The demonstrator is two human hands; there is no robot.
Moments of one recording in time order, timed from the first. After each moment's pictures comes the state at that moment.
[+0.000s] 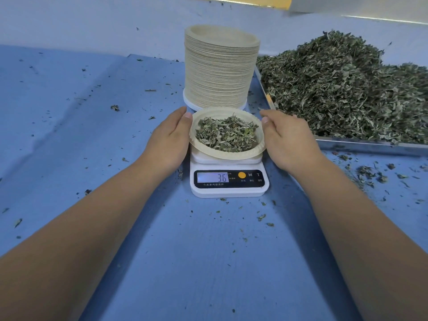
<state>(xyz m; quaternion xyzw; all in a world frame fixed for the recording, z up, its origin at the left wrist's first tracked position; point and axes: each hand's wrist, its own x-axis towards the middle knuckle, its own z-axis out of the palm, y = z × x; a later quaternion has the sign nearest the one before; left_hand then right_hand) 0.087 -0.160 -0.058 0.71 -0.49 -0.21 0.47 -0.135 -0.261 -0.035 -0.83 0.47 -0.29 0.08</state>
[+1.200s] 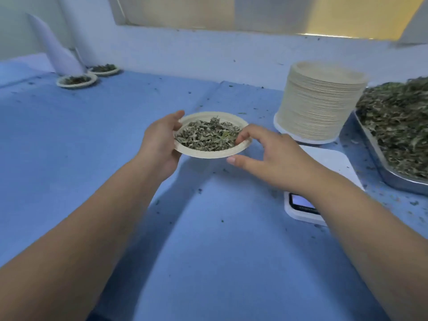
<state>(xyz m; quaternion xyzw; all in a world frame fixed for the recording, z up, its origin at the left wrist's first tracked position) 0.210 -0.044 -0.007 0.56 -0.11 -0.27 0.77 0.006 -0.161 0.002 -0.93 0.20 -0.20 0.25</state>
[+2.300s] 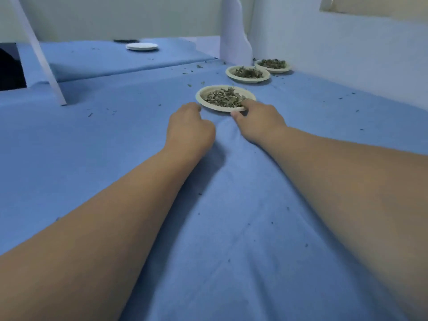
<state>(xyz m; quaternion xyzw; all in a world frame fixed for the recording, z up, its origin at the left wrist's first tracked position) 0.595 0.146 -0.054 0.91 -0.07 0.10 0.40 0.633 -0.035 -0.069 -0.98 0.10 -0.13 0.14</state>
